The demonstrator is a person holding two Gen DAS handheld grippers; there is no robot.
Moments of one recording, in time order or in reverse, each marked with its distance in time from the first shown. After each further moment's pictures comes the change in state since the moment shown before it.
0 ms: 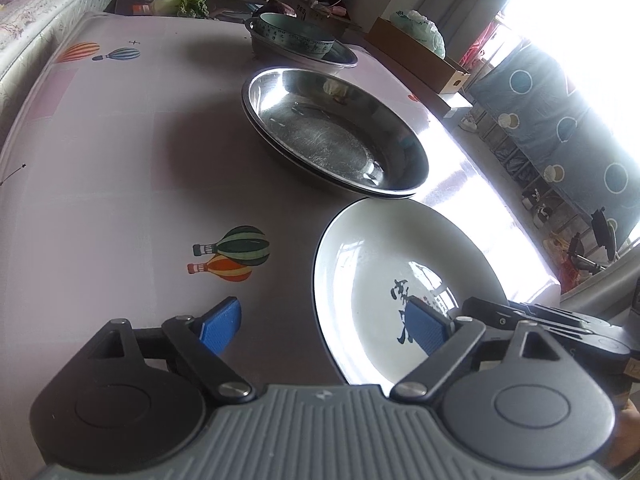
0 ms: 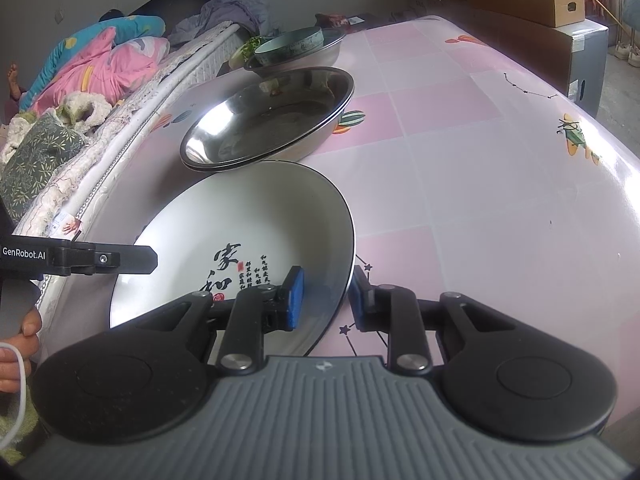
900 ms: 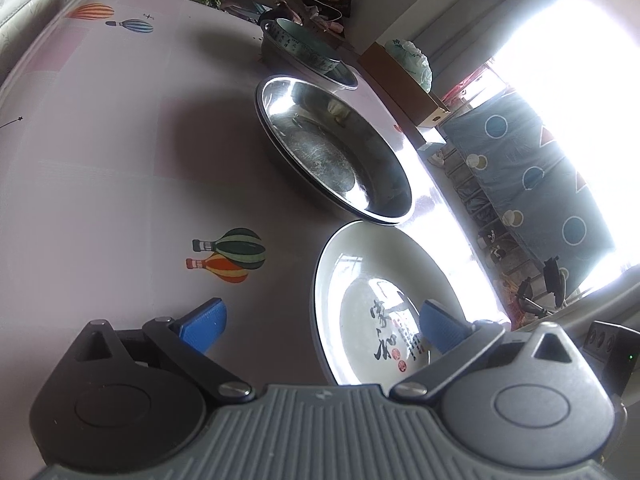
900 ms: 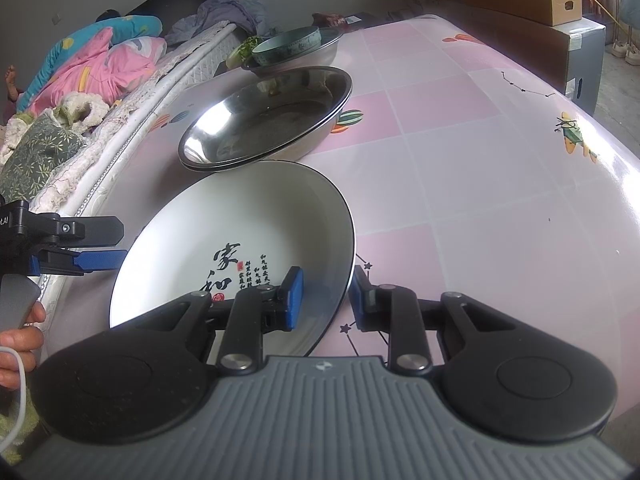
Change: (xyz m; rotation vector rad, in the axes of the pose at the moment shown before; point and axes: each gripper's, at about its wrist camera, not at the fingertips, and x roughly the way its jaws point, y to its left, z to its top) left arm -0.004 0.032 -0.001 -0.139 -0.042 -0.164; right arm 0.001 -0.001 -0.001 0.003 0.001 -0.001
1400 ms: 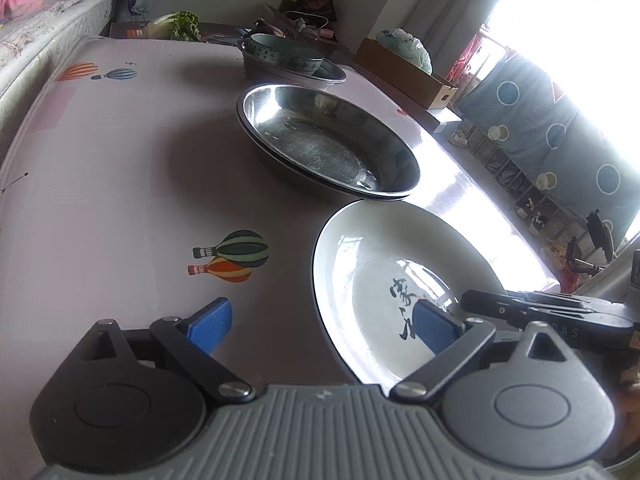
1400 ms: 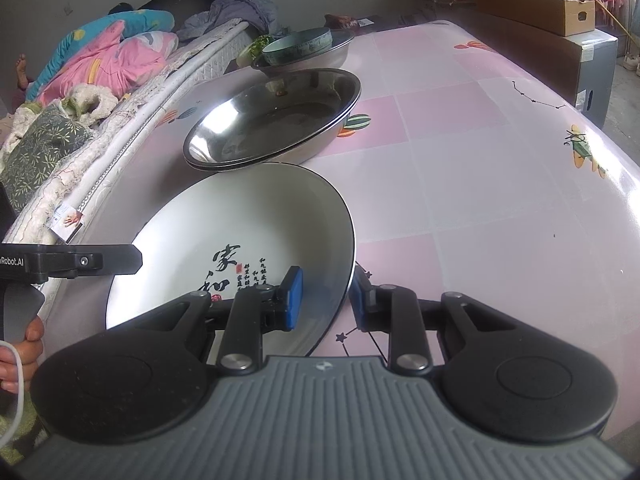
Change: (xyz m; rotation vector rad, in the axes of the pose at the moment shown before) left arm 0.007 -0.034 -0.021 0.229 -0.036 0.182; right arm 0.002 -0.002 0.003 -0.061 0.001 0.017
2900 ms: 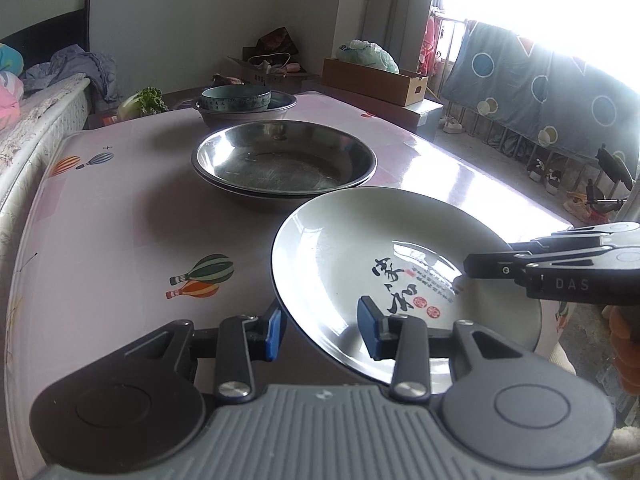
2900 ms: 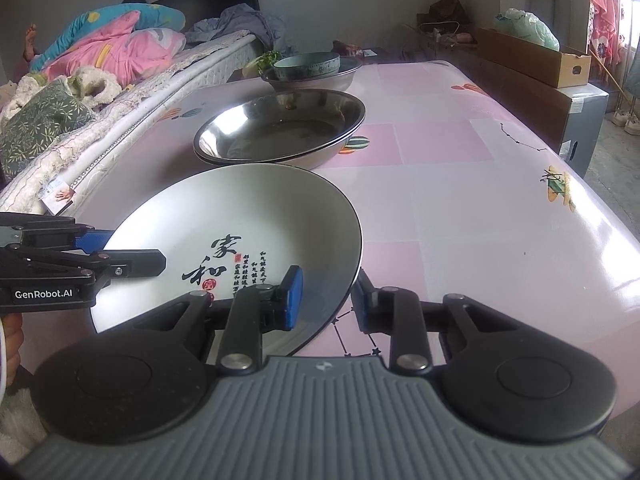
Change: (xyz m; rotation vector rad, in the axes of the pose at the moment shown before) left arm -0.019 -0.052 -0.033 0.260 -0.110 0.091; right arm -0.026 0.017 -0.019 -0.108 -0.092 -0.083
